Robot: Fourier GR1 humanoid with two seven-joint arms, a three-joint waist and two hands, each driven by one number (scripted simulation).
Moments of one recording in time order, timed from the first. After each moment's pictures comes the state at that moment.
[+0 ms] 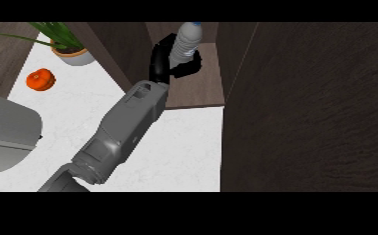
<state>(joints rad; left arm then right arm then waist) -1.02 0.00 -0.33 -0.35 0.49 0.57 -0.41 0.93 -0.14 0.11 -2.44 -0.14 0.36 -0.27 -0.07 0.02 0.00</state>
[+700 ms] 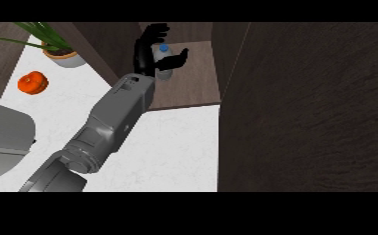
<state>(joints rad) -1.12 0.05 -0.25 -0.14 0.48 0.65 -0.52 0.93 -0.14 0.08 -2.43 -0.16 0.40 -0.29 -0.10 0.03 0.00</state>
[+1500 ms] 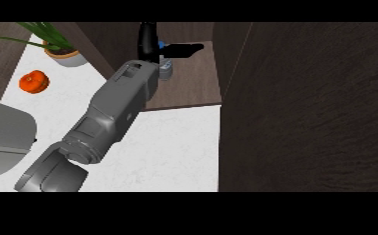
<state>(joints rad) -1.20 0.05 -0.20 -0.15 0.49 0.52 -0.61 0.93 -0.15 0.08 -2.41 -0.18 0.44 -0.29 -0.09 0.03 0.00</state>
